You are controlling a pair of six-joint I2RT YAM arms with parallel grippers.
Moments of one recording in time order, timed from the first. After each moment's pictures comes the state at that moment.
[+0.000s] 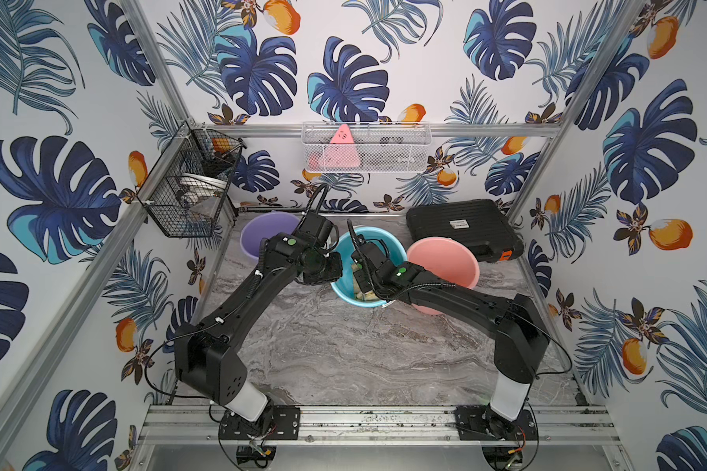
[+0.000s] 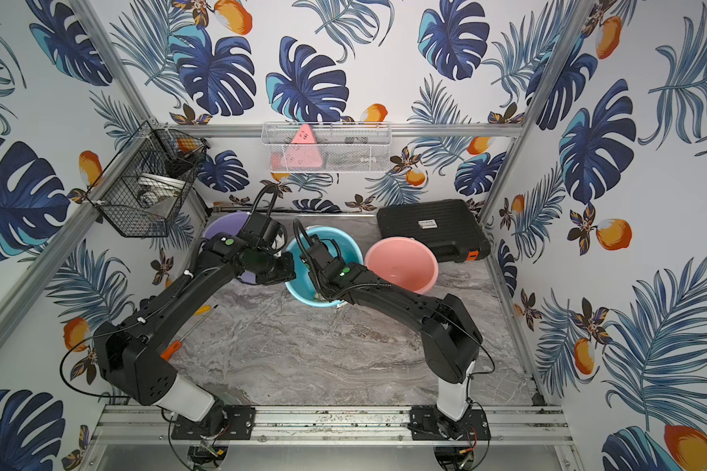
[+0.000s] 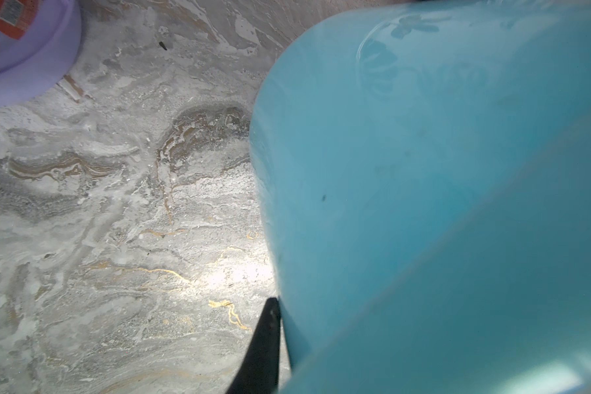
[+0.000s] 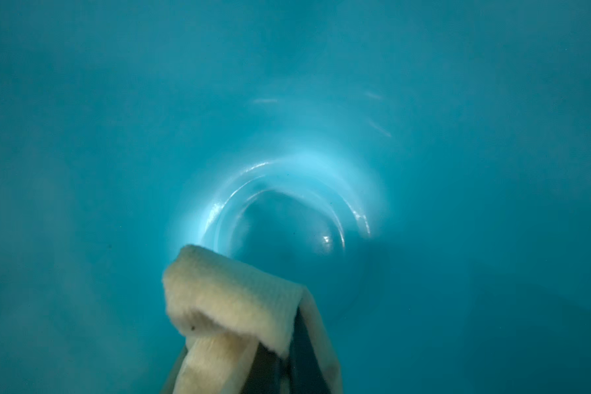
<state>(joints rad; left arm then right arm) -0.38 1.73 1.53 -1.05 0.18 -0.57 0.88 1.86 1.50 -0.49 0.46 0.15</state>
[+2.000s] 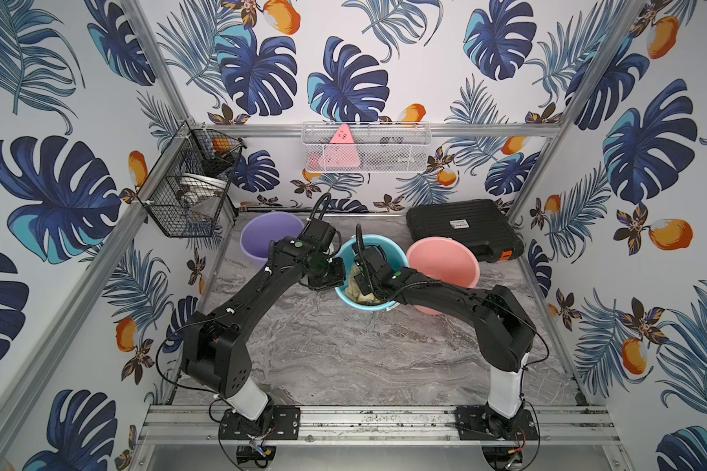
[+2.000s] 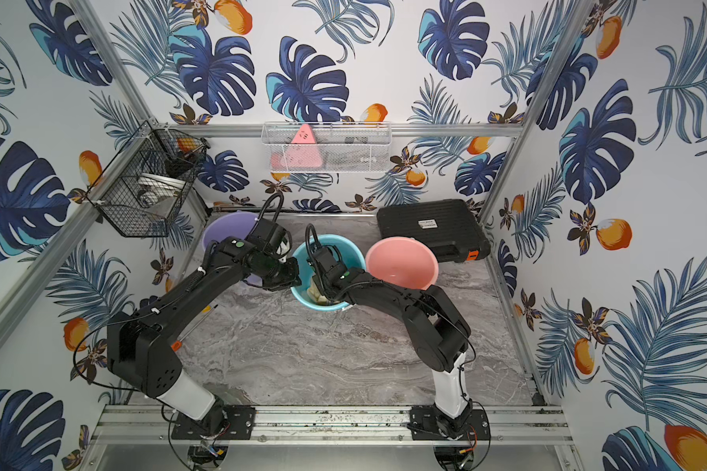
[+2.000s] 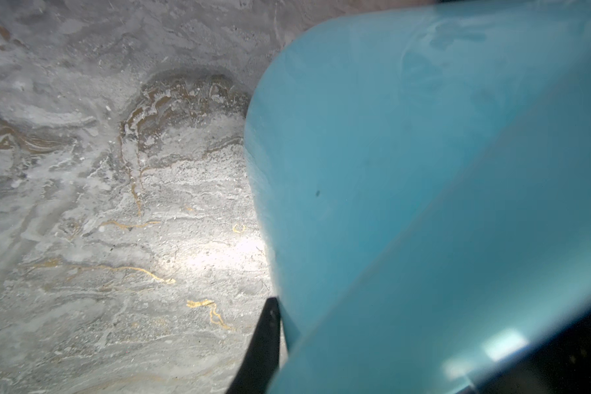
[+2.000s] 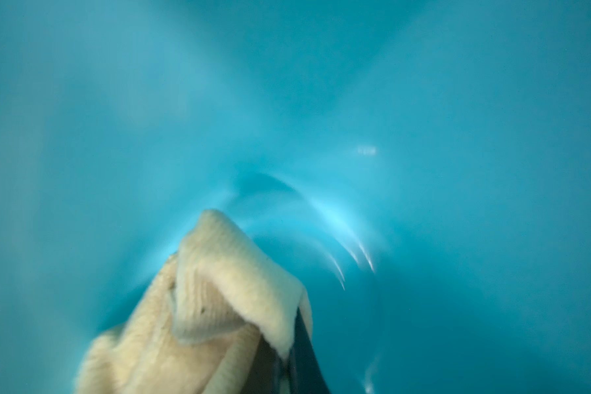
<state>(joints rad) -0.37 1.77 1.46 -1.01 0.26 -0.61 0.87 1.91 1.36 -0.21 0.42 0.07</state>
